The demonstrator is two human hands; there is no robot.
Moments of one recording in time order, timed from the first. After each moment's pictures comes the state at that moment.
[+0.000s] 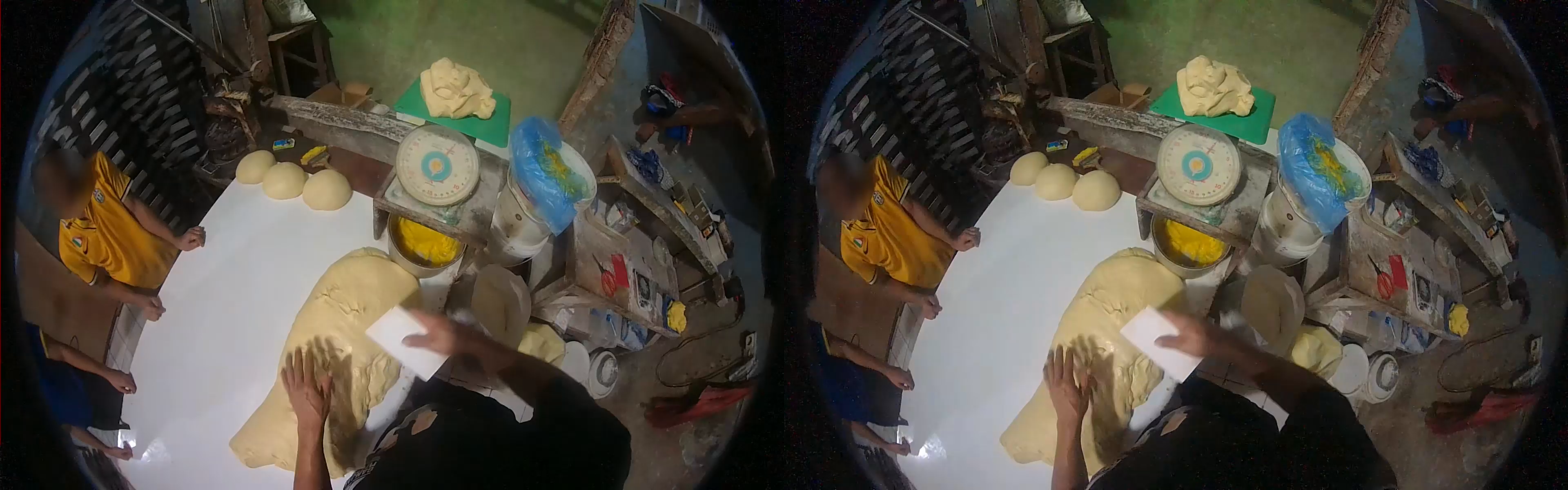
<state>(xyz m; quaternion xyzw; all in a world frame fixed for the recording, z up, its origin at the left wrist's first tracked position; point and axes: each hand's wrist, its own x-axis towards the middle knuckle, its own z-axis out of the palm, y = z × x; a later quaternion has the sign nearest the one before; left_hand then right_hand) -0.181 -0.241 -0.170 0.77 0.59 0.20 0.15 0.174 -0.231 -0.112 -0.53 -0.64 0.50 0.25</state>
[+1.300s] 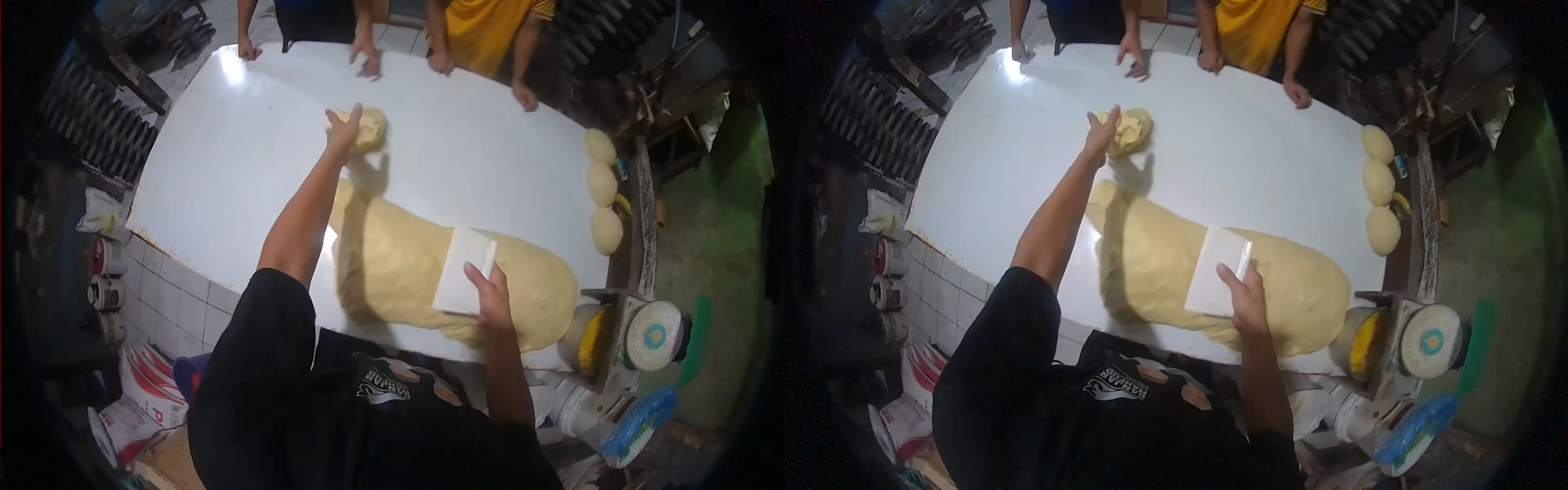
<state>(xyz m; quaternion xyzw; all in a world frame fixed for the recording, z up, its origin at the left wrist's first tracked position) -0.533 -0.263 -0.180 0.01 0.73 0.61 0.30 -0.103 -0.218 -0.151 -0.37 -0.49 0.76 0.19</state>
